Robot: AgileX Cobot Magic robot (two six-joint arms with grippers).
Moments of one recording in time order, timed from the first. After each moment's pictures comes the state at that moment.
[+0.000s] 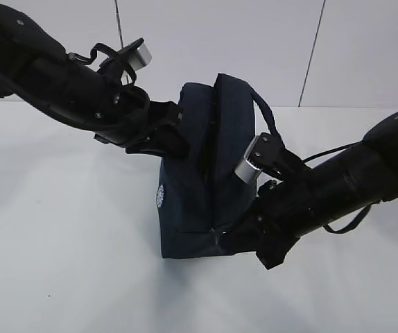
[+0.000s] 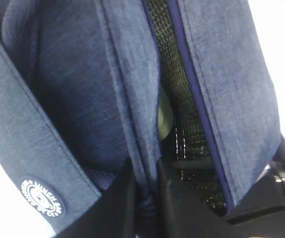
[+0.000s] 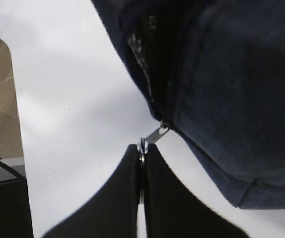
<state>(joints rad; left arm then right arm) -0.48 1.84 -1.24 -0.99 0.67 0.61 0.33 1.82 -0.89 1.24 0.76 -1.76</state>
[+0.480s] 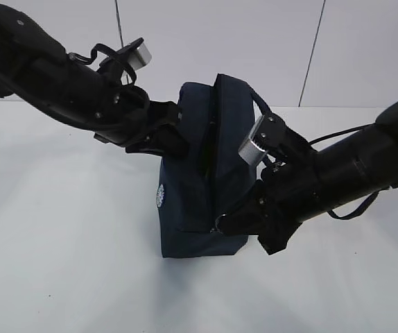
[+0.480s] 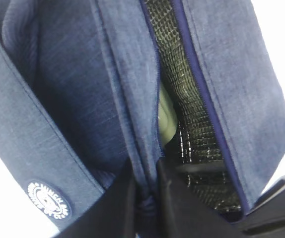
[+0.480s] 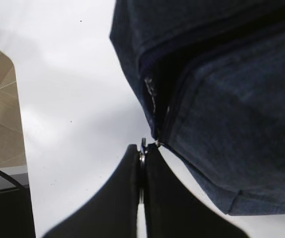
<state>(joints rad) -0.48 1.84 -1.24 -0.99 0.66 0.61 0.33 1.75 -0.91 1.24 0.76 -1.74</state>
